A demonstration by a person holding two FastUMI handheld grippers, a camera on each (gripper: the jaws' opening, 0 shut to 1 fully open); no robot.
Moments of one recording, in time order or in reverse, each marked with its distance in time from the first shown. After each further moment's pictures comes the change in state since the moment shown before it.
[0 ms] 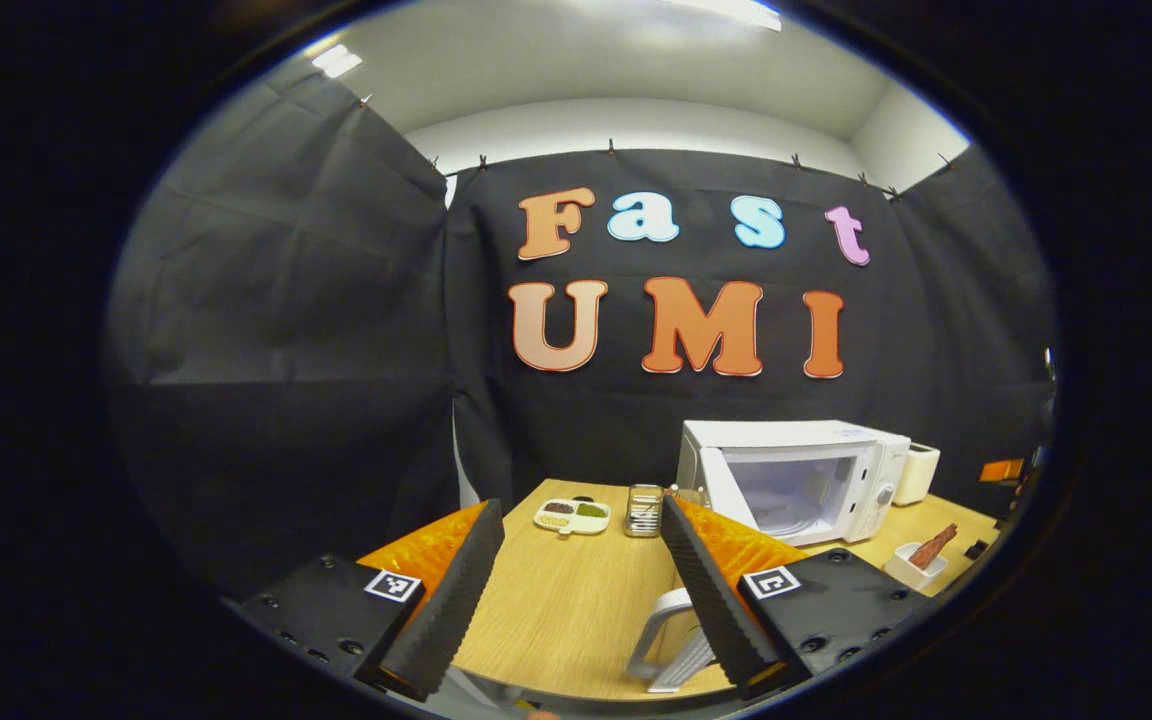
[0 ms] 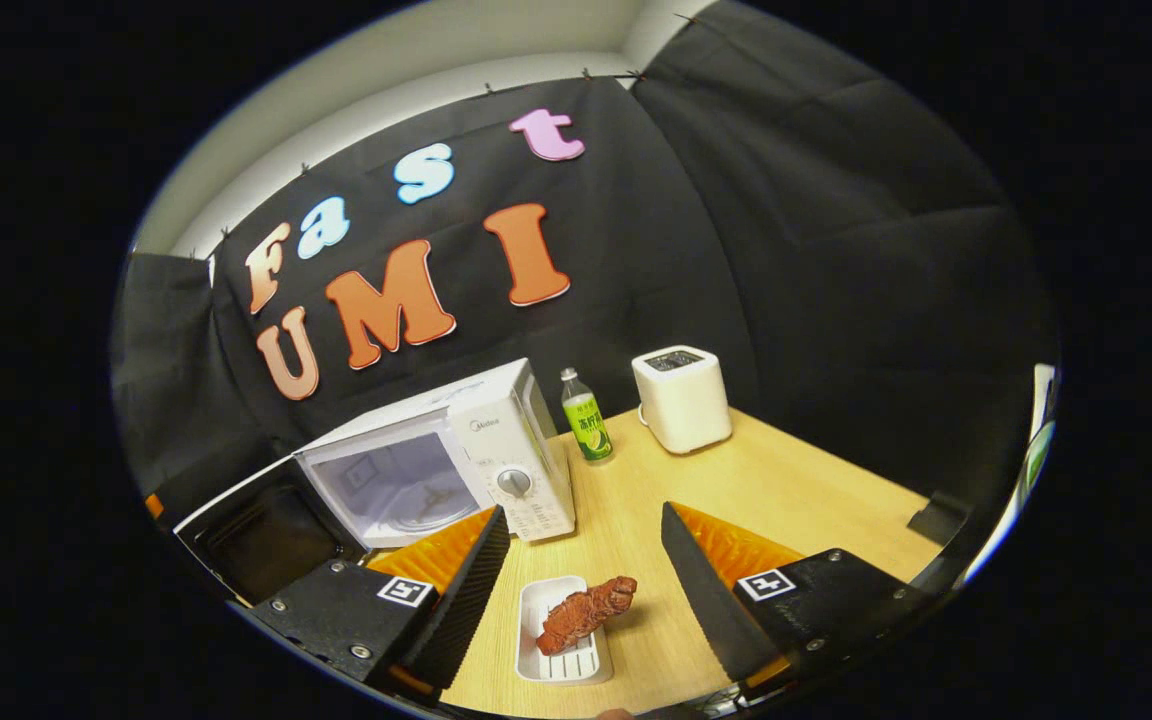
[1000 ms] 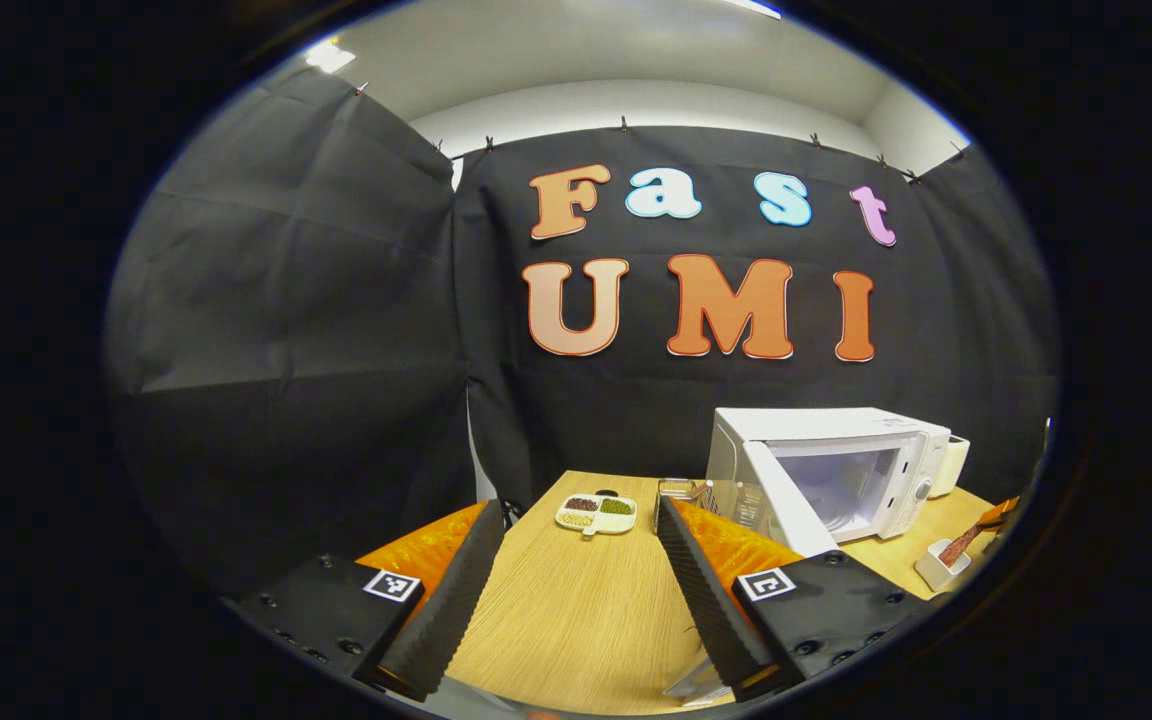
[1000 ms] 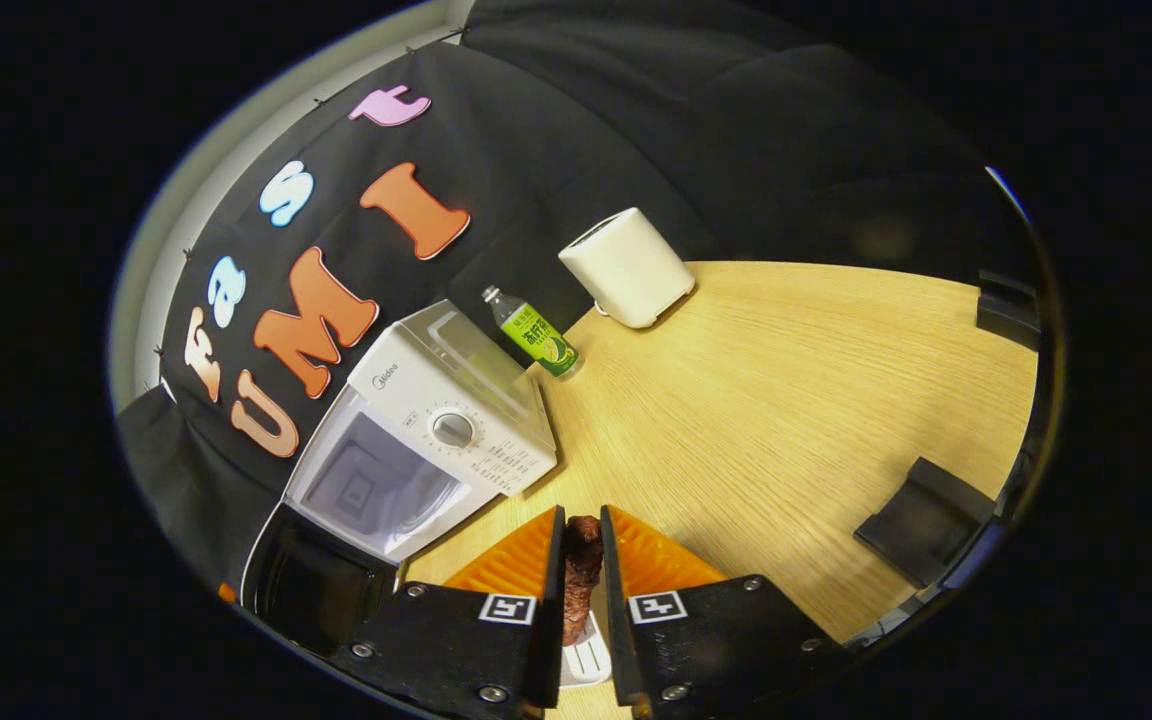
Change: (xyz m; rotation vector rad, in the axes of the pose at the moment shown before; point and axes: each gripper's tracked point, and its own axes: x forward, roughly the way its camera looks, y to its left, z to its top) left arm 0.048 0.025 -0.010 0.056 0.074 0.051; right arm 0.051 -0.023 -0.090 0.354 0.209 -0.035
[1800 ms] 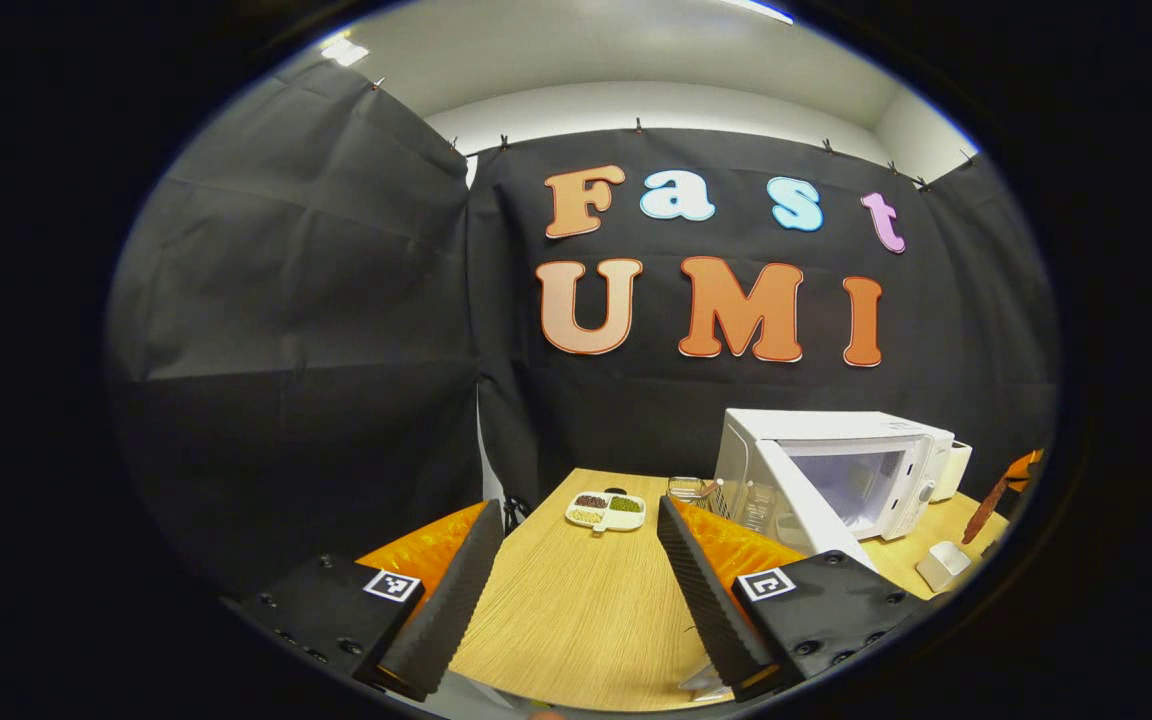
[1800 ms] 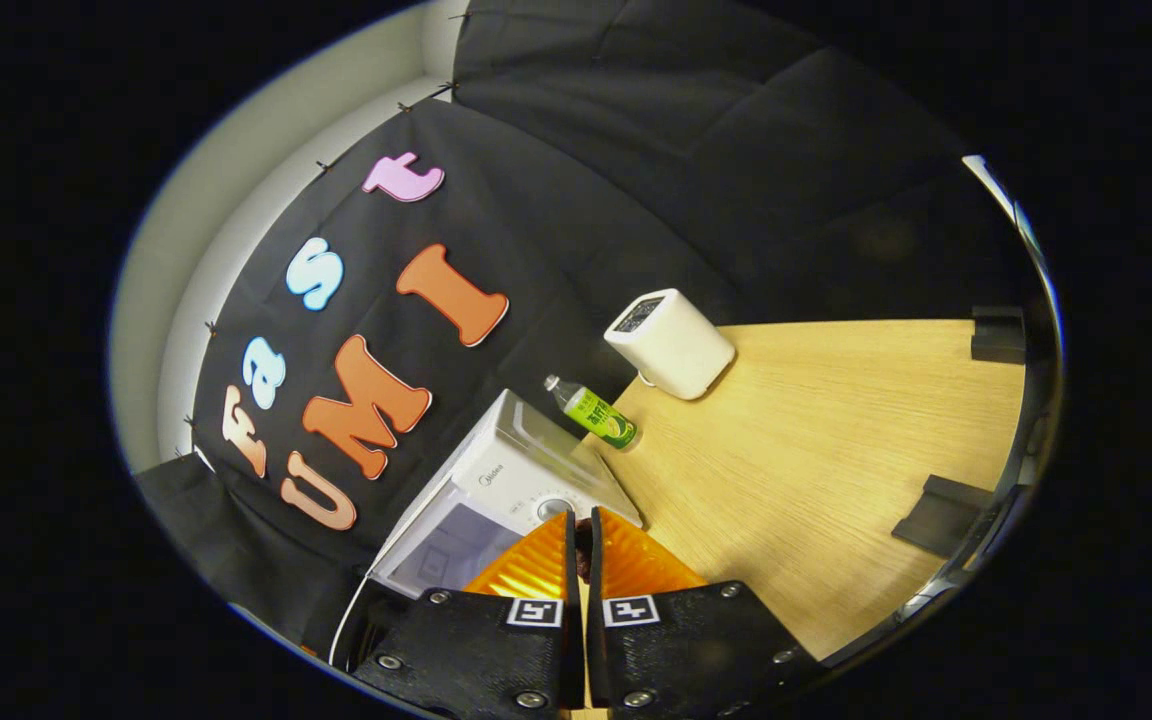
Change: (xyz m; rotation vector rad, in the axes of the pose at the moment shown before) left arm -0.007 0.025 -0.005 -0.026 0.000 0.018; right arm -0.044 0.078 0.067 0.076 -0.197 0.074
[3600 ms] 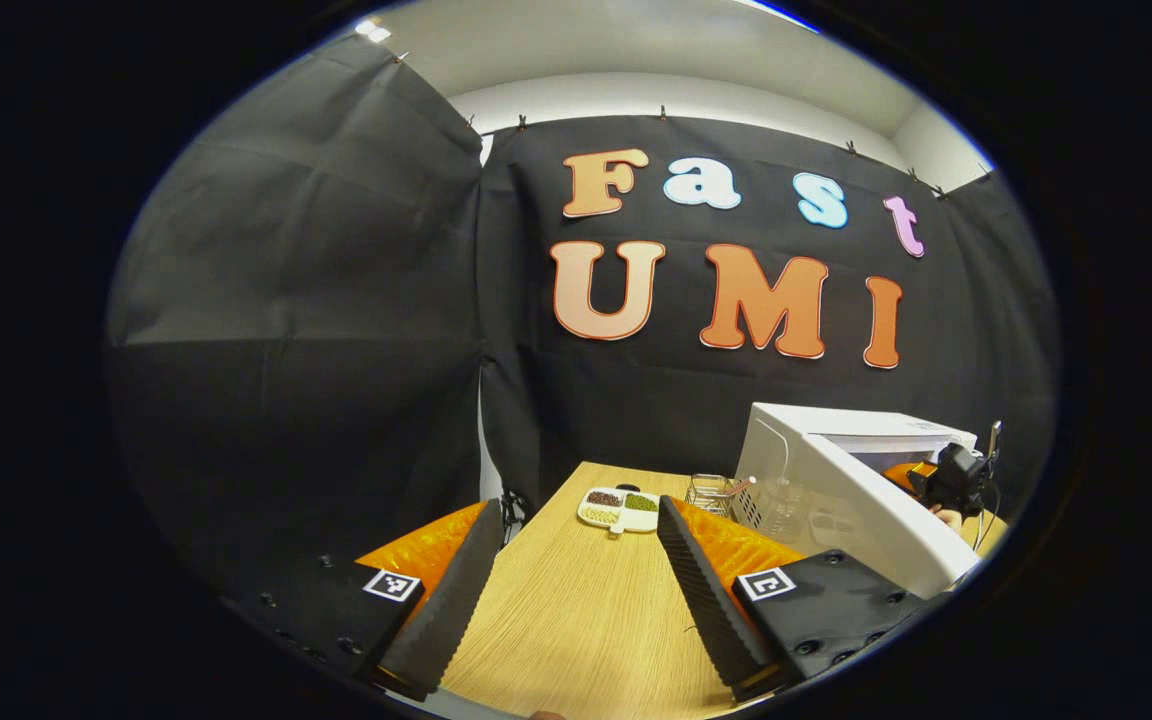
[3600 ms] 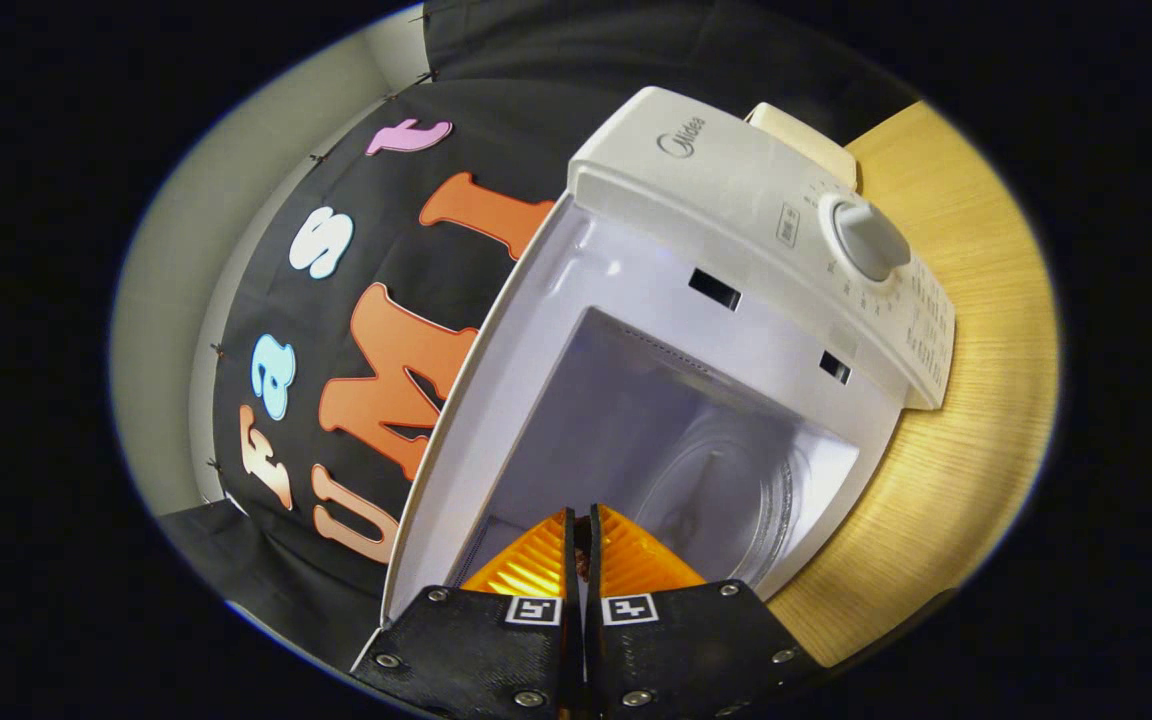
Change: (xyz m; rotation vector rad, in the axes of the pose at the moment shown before) left arm 0.059 0.035 -0.038 -0.052 0.019 -0.002; right arm 0.219 0.194 -0.199 0.279 -0.033 0.138
